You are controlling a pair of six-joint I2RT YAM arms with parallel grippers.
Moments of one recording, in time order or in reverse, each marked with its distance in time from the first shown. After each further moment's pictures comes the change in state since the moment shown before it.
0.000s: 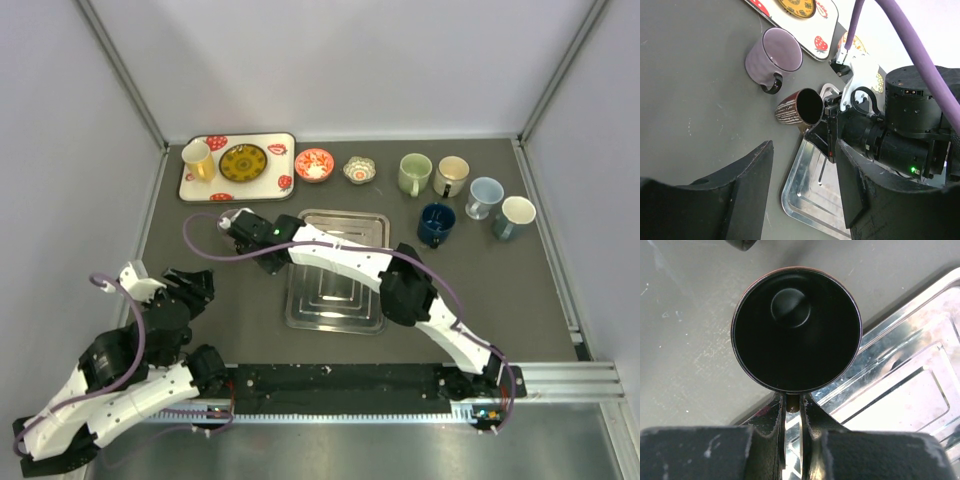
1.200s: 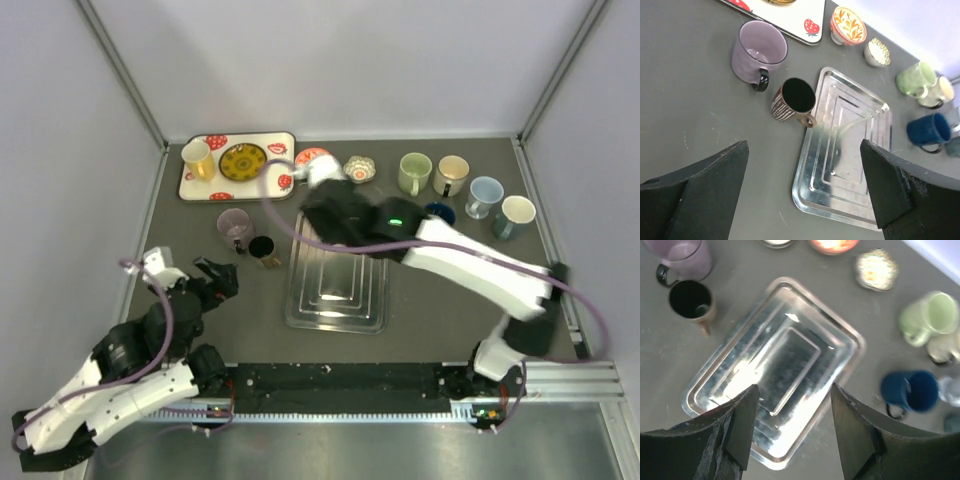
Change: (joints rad) left arm 0.000 0.023 -0.037 0.131 0.066 0.207; right arm -0.007 -0.643 -0.401 0.015 0.289 0.026
